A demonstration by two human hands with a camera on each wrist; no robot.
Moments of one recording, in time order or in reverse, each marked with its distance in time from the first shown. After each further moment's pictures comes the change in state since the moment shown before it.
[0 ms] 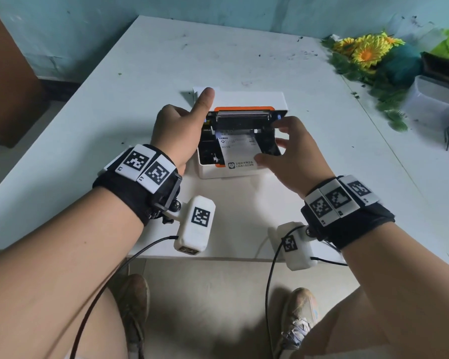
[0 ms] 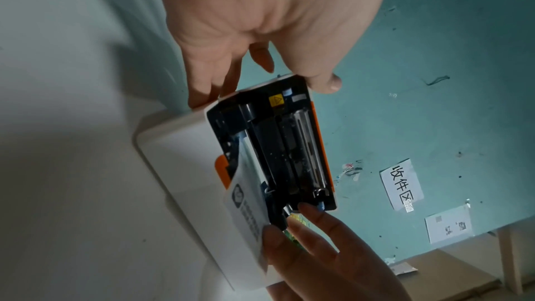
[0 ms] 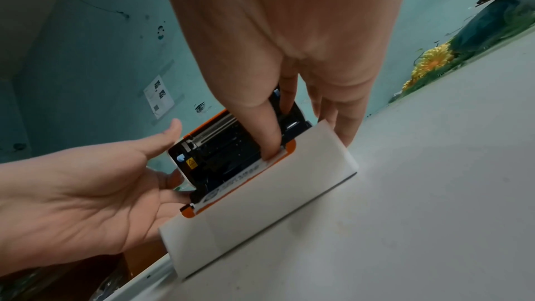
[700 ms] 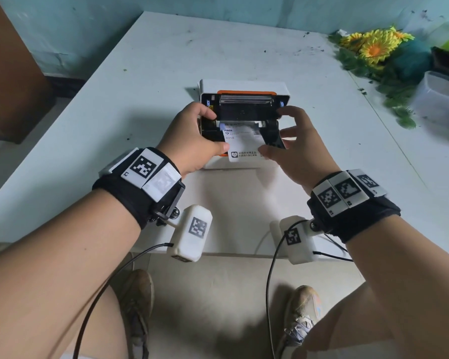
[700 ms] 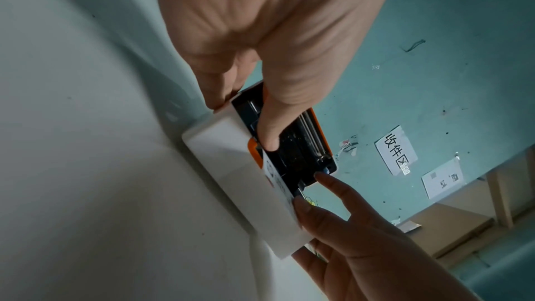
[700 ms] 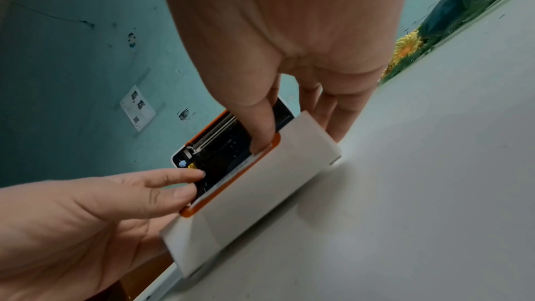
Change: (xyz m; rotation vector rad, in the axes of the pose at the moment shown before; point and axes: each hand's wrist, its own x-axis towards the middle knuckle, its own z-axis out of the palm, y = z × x) left_hand -0.012 -0.017 -0.006 0.254 -0.174 0.153; right_hand 0.005 0.002 -0.001 0.059 -0.009 0.012
